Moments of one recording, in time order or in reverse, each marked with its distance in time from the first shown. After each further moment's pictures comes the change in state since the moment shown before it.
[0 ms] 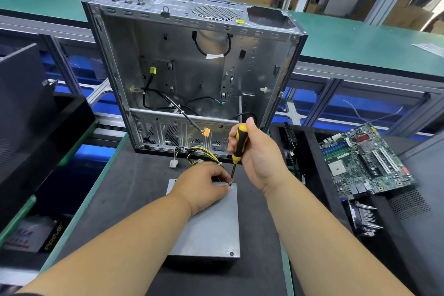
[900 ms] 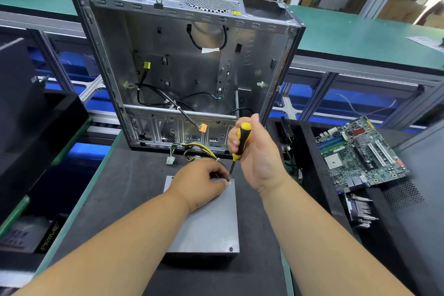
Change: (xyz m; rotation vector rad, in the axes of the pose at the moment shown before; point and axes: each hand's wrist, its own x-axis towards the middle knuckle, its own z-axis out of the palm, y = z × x) left_hand 0.001 -0.003 0.000 0.008 -0.011 0.037; right_hand -0.007 0.006 0.000 0.107 -0.024 -0.102
